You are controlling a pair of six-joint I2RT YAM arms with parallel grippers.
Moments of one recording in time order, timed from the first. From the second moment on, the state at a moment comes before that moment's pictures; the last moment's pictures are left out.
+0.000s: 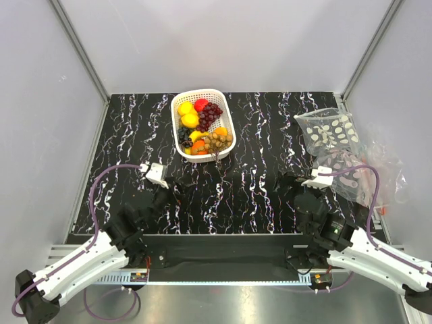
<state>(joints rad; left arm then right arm) -0.81 0.46 0.30 -0.01 -0.29 -0.36 1.01 0.48 0.42 -0.21 1.07 0.51</state>
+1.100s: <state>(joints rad) -0.81 0.50 0.30 -0.03 -0.26 -0.36 0.31 1.54 1.36 -0.42 0.58 0.35</state>
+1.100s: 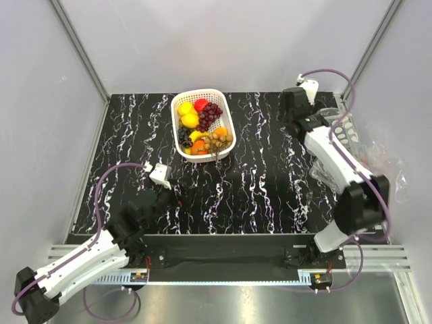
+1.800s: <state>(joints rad) -0.81 0.51 0.30 -0.03 -0.23 -0.36 0.17 2.23 1.90 -0.73 0.56 0.08</state>
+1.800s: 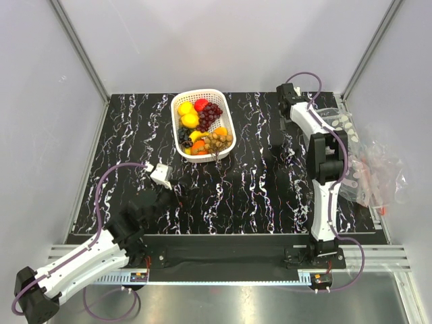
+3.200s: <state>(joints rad) -0.81 0.52 0.30 -0.02 -0.21 -0.37 0.76 1.52 1.05 -0.44 0.57 0.01</state>
